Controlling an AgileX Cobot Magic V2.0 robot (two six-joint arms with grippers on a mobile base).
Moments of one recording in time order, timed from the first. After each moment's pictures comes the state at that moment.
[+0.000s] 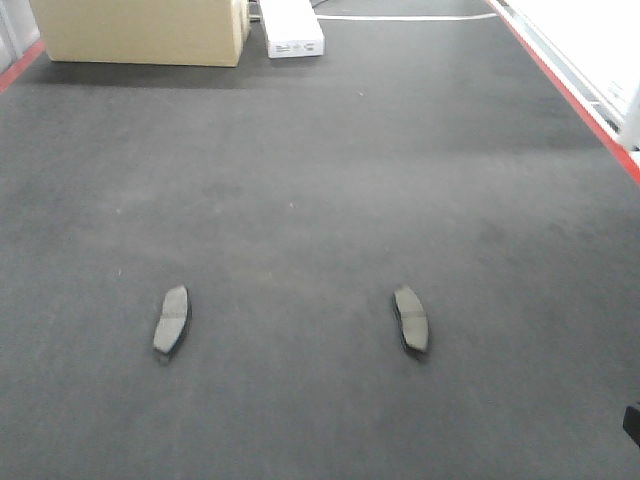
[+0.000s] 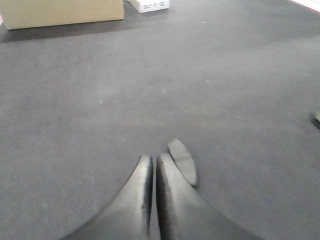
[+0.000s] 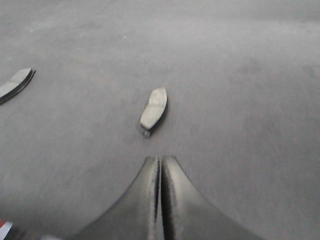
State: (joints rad) left arm -0.26 0.41 -0.52 0.13 0.56 -0.14; right arm 0.31 0.26 -0.36 -0.01 0.60 0.08
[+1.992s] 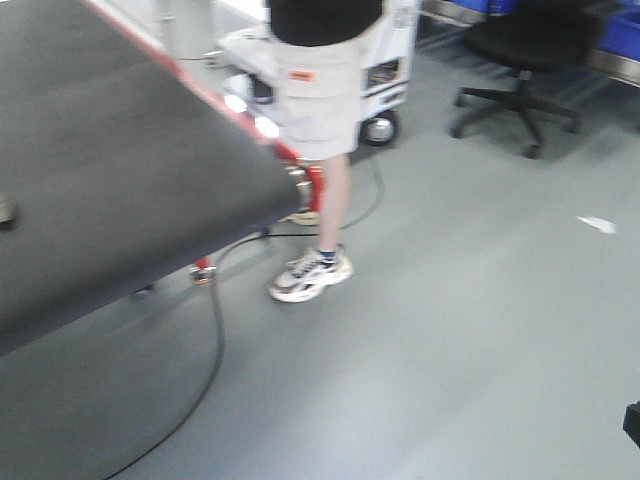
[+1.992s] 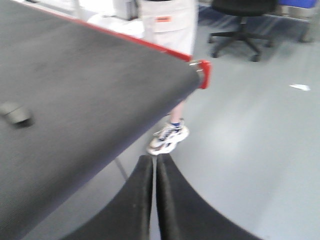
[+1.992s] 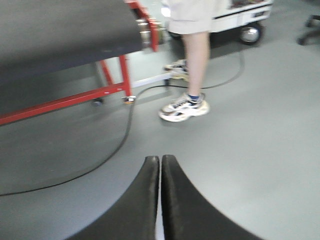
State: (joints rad) left arm -0.26 0.41 -0.52 0.13 0.56 -0.14; right arm 0.31 0.26 -0.36 -0.01 0.60 0.08
